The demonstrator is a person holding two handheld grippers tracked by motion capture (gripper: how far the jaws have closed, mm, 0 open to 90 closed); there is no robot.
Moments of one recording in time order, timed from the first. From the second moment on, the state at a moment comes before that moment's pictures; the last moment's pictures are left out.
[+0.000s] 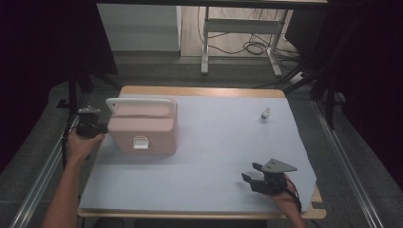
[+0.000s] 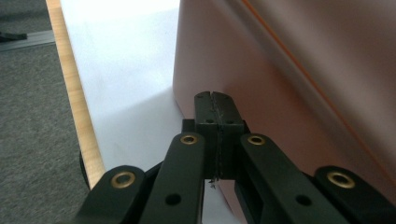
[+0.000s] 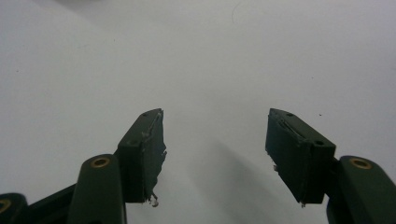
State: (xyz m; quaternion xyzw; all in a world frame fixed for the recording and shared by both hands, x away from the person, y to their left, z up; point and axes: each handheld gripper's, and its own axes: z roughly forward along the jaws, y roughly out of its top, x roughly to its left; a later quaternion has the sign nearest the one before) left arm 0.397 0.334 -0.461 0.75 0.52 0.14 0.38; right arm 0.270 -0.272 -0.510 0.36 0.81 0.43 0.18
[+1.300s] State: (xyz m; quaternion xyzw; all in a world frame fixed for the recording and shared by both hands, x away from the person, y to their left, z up) left arm 0.412 0.267 -0.462 0.78 0.46 0.11 0.41; right arm 0.271 -0.272 -0.512 0.35 0.81 0.43 0.18
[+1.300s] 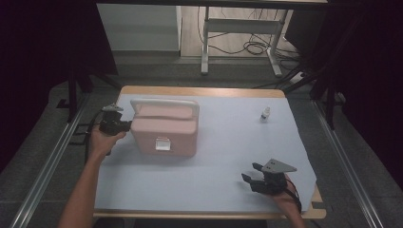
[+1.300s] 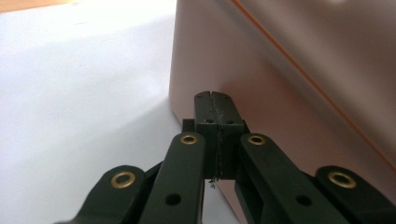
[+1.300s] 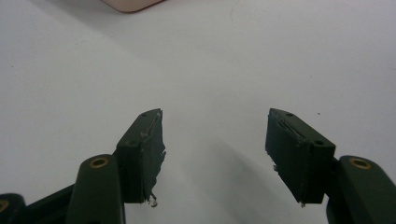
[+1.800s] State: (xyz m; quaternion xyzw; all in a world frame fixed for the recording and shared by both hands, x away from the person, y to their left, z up) left arm 0.411 0.241 -0.464 0.80 0.44 0.10 0.40; right arm 0.271 -0.272 -0.513 0.35 0.81 0.42 0.18
